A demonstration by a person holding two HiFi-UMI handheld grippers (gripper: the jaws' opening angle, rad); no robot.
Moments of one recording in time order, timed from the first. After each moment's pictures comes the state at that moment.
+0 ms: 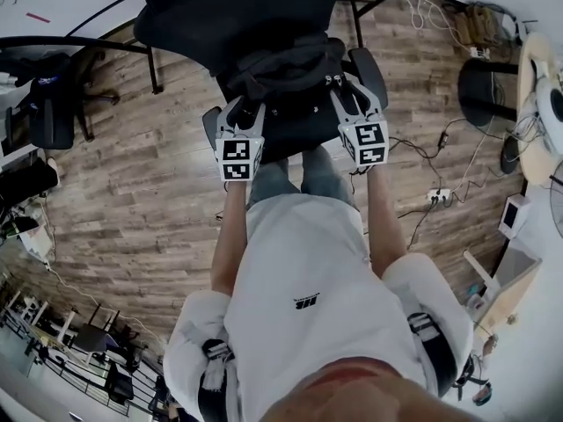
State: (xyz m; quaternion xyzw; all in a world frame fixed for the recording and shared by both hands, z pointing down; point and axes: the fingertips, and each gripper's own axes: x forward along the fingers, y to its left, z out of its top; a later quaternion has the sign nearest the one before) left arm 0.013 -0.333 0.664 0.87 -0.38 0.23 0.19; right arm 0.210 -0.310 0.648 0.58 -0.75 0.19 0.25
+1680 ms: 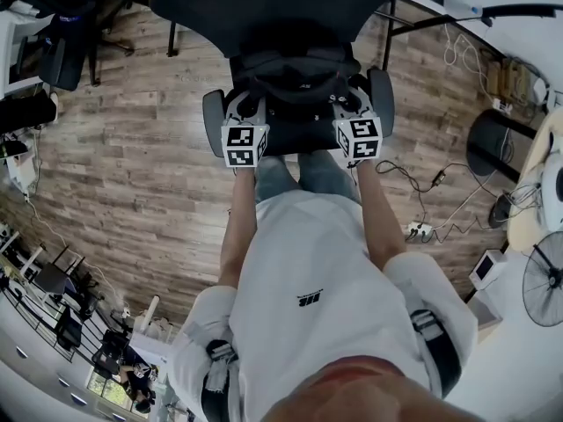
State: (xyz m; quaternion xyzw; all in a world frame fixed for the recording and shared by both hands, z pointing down) left arm 0.021 -0.356 0.705 0.81 -0.49 0.20 0.24; right arm 0.198 -0.359 0.721 0.48 -0.81 0.25 0.24
